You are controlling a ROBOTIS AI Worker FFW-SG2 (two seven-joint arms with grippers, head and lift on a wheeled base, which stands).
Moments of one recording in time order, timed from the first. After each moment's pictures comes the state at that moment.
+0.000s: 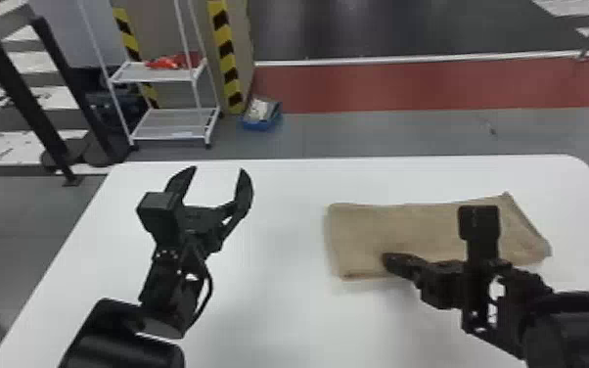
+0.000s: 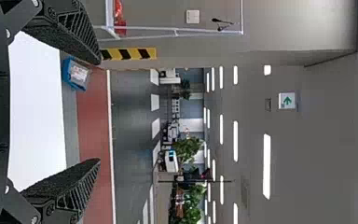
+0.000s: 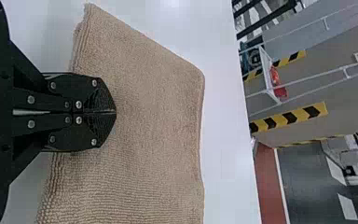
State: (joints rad) left arm 0.09 0.20 -0.11 -1.69 0.15 -0.08 0.11; right arm -0.01 -0.12 0.12 -1.74 -0.24 0.84 0.32
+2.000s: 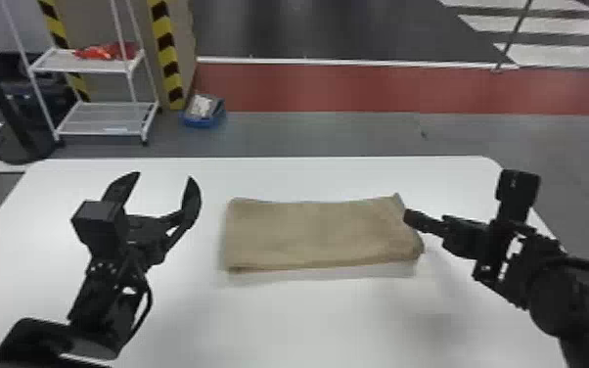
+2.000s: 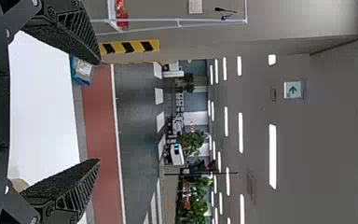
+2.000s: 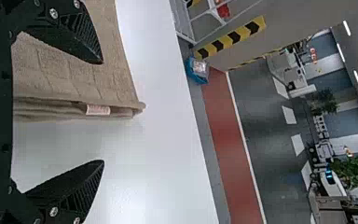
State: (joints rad) left arm 0.10 0.20 -0.15 -1.68 0.11 -0.08 0.10; right arm -0.10 -0.17 -0.18 -1.66 -0.33 0.78 0.22
